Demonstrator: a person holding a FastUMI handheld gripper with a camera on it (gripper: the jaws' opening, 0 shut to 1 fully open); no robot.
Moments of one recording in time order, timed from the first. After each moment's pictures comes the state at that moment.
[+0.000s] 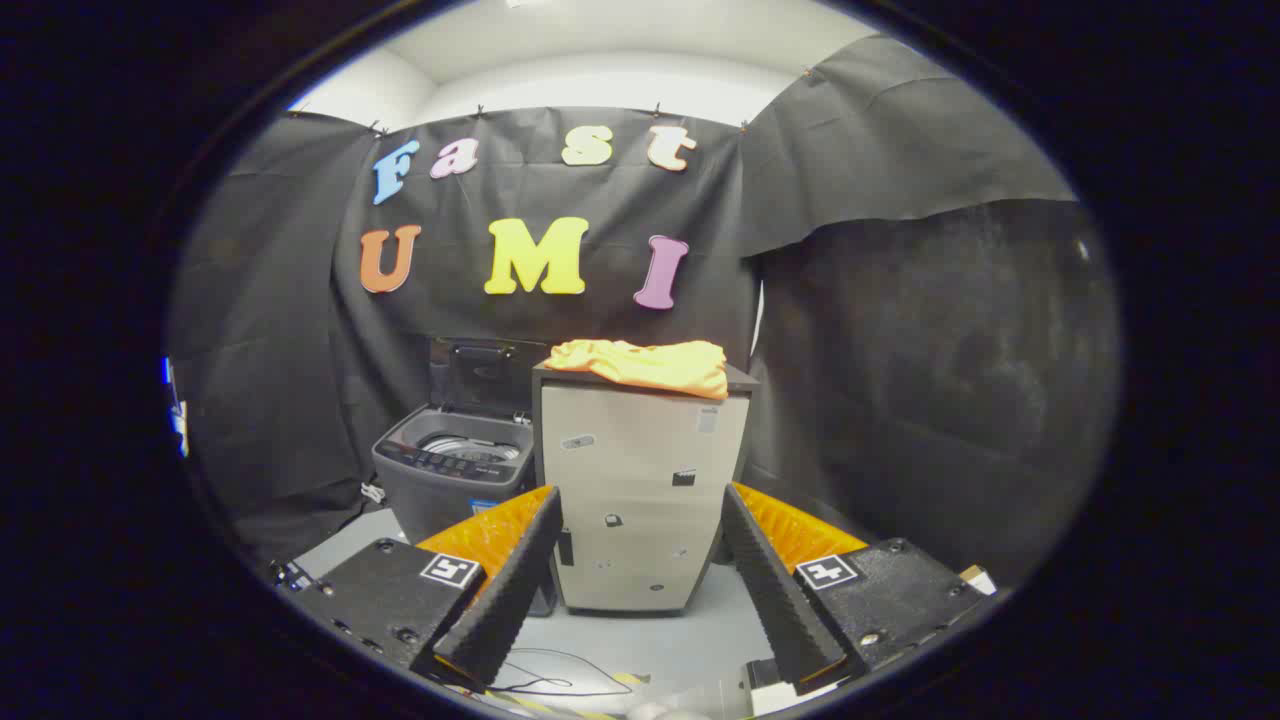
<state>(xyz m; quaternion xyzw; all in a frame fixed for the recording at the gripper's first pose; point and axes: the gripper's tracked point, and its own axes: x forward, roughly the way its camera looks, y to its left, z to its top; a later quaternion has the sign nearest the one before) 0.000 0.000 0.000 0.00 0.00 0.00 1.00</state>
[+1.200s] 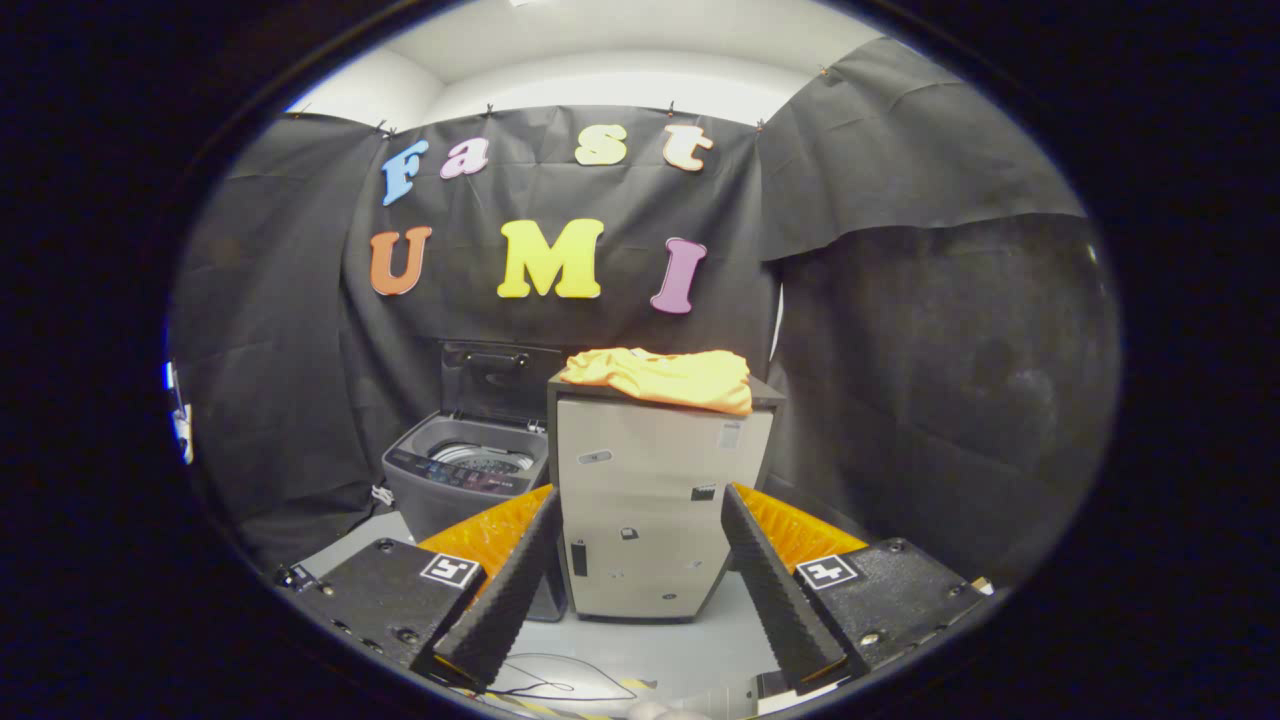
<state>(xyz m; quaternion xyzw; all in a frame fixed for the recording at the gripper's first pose) 0.033 0.017 0.037 -0.01 -0.01 0.02 1.00</state>
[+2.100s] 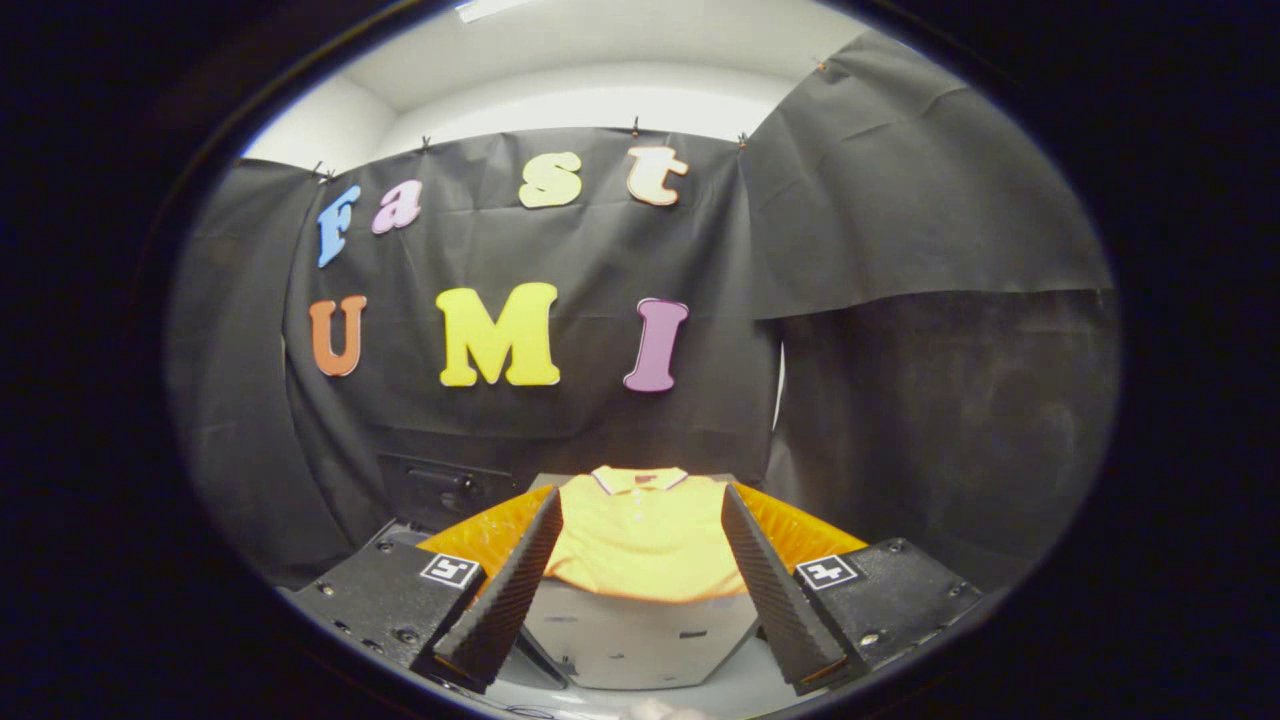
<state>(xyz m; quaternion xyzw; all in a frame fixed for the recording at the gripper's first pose) 0.250 -0.021 0.254 0.04 -0.05 0.01 1.00</state>
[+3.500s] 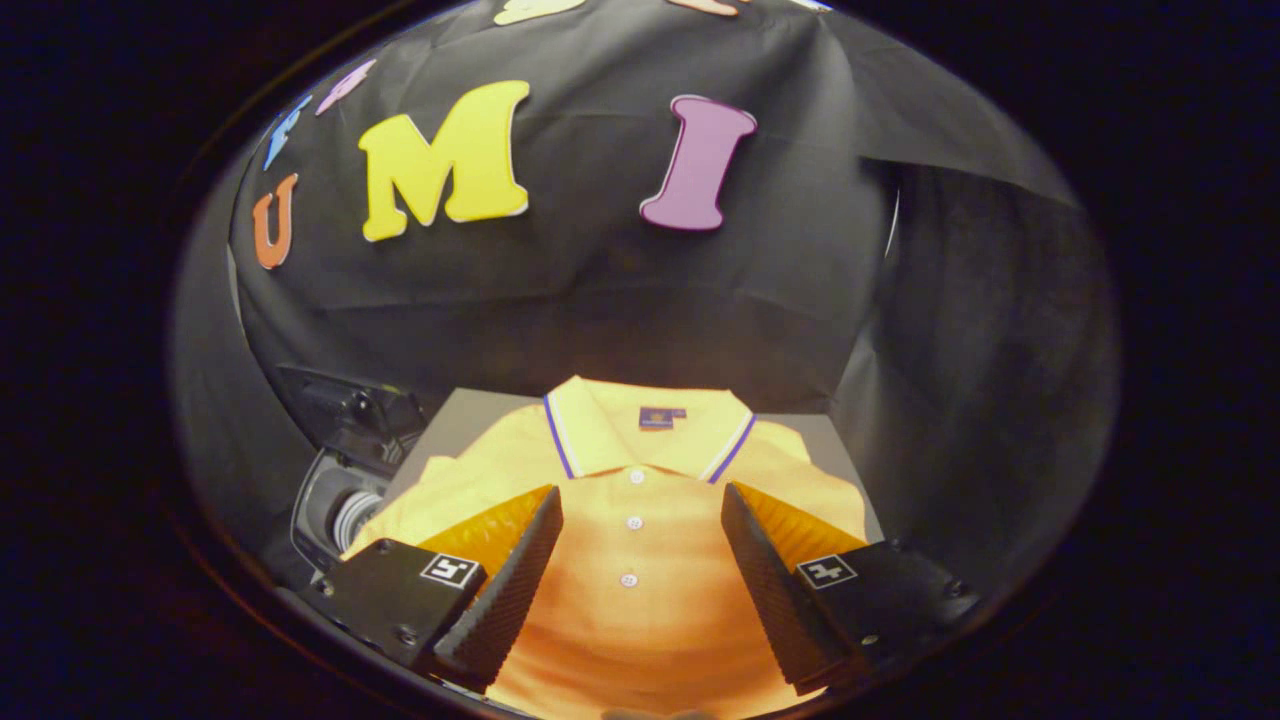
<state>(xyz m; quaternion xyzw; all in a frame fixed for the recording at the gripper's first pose) 0.547 0.000 0.160 -0.01 0.24 0.03 0.97</state>
